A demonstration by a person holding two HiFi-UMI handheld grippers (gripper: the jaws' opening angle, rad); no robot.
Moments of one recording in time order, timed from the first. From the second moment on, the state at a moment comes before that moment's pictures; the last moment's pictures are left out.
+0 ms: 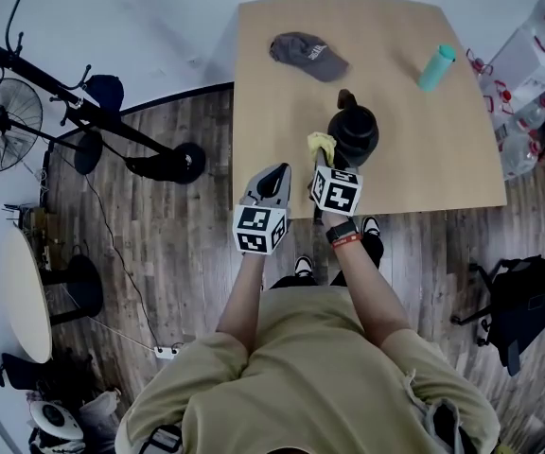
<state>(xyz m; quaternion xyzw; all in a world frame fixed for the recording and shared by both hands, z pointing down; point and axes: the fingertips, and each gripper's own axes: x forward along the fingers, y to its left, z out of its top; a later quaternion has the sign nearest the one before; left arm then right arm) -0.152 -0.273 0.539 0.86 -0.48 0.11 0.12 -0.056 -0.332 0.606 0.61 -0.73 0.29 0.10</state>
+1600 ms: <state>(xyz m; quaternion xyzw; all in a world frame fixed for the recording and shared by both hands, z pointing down) -0.067 -0.282 0.545 0.87 -0.46 0.11 0.12 0.038 -0.291 0.612 0.61 -0.73 0.30 0.10</state>
